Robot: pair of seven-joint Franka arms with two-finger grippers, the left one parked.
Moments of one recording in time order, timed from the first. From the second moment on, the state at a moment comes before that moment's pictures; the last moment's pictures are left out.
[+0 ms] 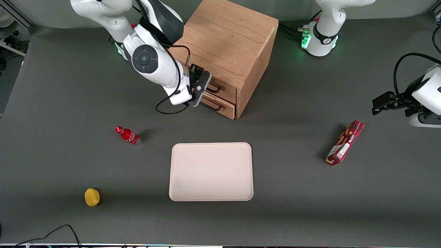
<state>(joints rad) 0.11 0.23 0.59 -1.84 0.23 1.96 -0.43</state>
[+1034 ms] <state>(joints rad) 0.13 0.30 0.58 -1.86 0.21 2.05 -0.43</state>
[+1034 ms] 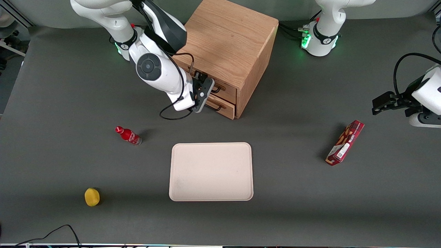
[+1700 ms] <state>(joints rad) 0.13 0.31 0.58 -1.87 0.20 2.08 -0.43</state>
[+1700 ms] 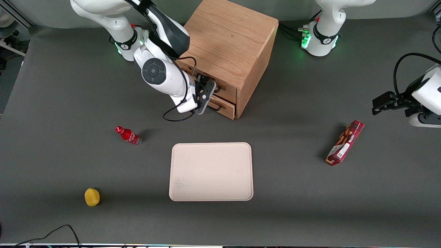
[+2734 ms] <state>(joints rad) 0.09 0.32 0.55 -1.78 0.17 1.99 -0.45</state>
